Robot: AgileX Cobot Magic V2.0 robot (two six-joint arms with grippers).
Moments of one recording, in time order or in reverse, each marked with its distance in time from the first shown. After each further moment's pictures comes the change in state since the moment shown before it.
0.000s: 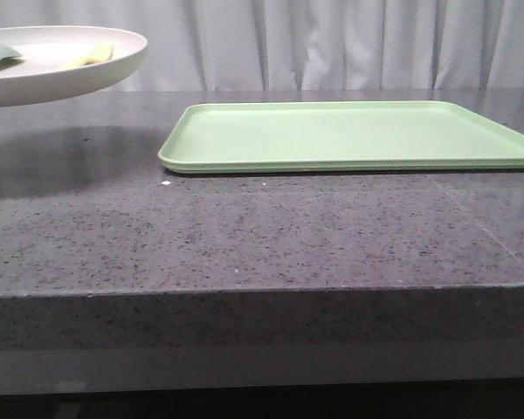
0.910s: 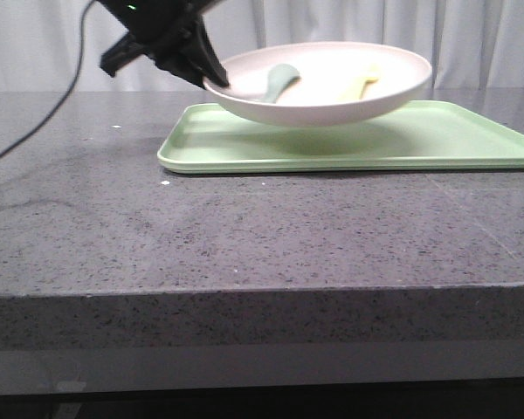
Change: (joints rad) left arm -0.641 0.469 -0.509 0.141 -0.156 -0.351; right arm 0.087 0.000 0.000 0.000 0.004 0.000
